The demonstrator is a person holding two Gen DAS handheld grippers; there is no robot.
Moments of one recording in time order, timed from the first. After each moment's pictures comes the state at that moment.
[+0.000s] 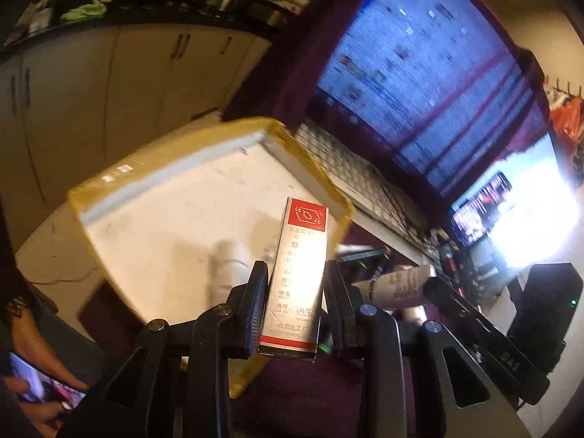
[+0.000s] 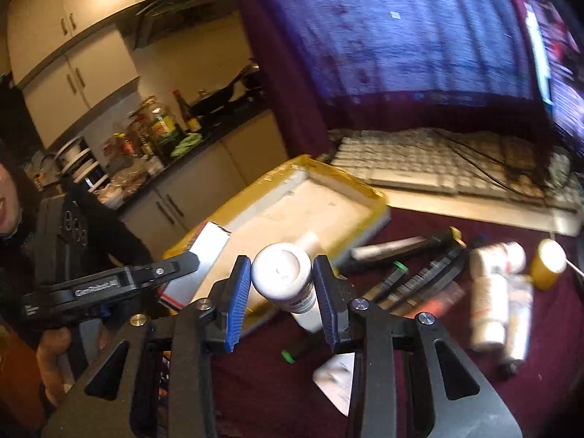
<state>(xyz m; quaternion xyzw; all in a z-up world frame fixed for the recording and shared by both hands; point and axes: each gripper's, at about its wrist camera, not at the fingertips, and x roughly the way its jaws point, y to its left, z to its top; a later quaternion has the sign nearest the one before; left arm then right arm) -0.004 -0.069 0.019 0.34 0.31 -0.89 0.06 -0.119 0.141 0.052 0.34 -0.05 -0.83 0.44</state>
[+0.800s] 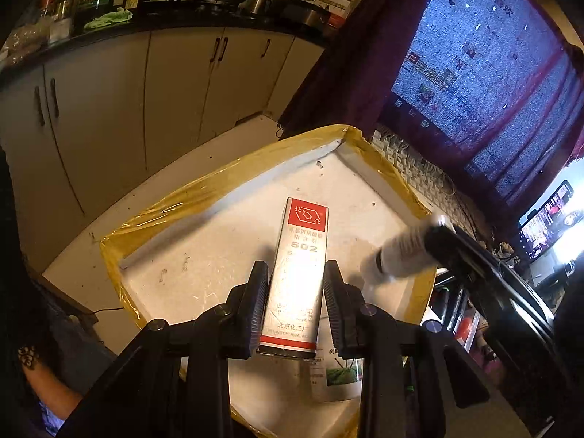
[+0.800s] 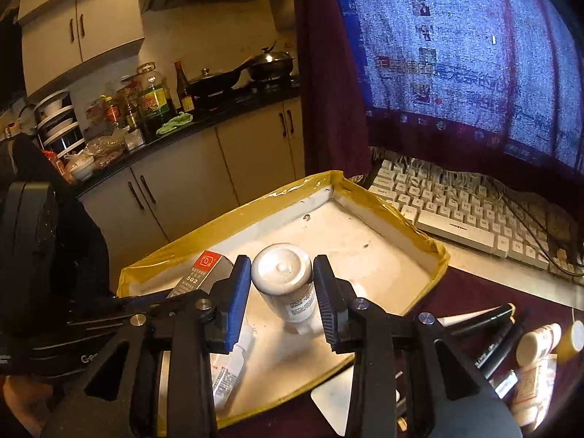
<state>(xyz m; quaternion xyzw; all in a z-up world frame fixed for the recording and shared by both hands) -0.034 -0.112 -0.022 0.37 0.27 -0.88 0.14 -0.133 0.032 0.030 0.30 0.04 -0.86 0.42</state>
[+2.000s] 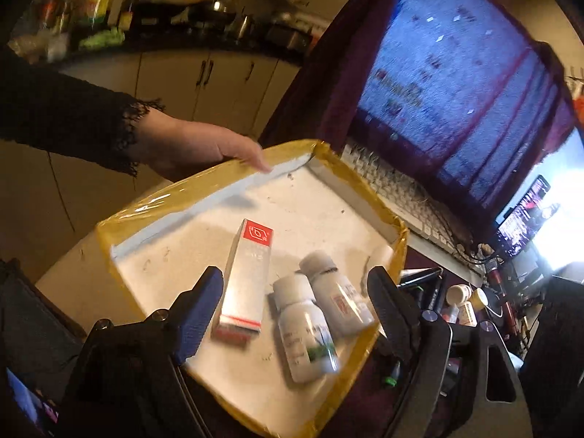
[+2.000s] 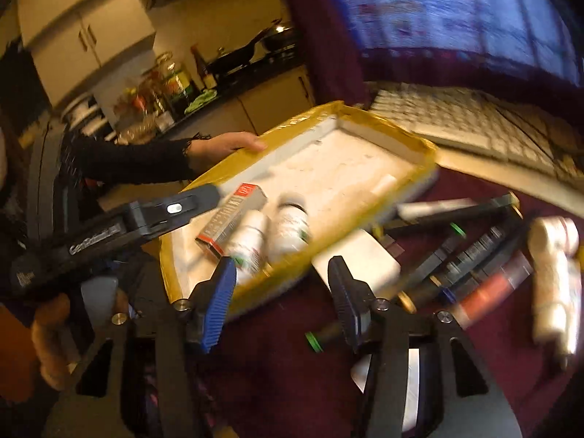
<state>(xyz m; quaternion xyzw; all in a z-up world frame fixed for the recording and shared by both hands) -0.006 -0.077 -0.009 0.30 0.26 -0.91 0.13 -0.106 0.118 0.000 0.38 -0.02 -0.80 0.46</state>
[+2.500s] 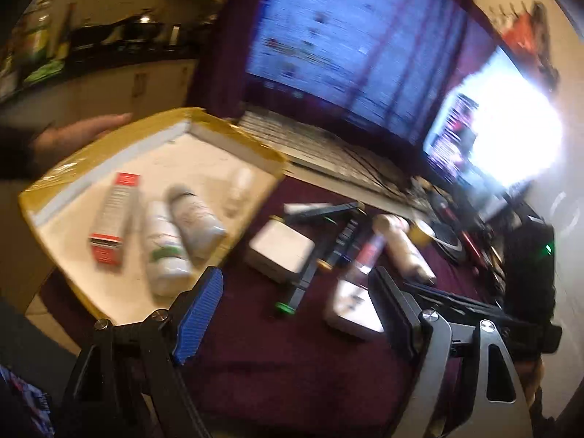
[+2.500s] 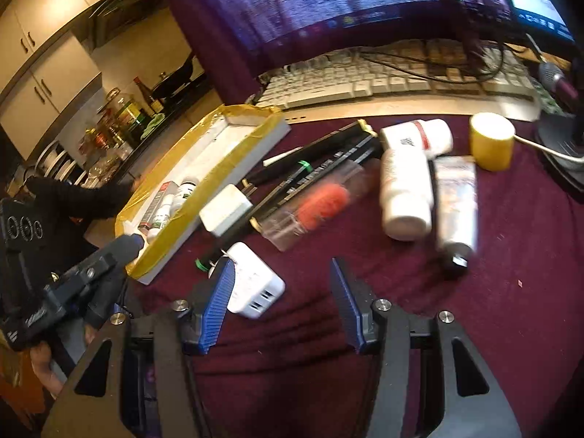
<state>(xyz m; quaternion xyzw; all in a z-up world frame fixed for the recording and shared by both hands) 0.002 0.040 -0.007 0.32 0.19 -0.93 0.02 -0.130 0.236 -0.025 0.43 -0.09 -0.81 0.39</state>
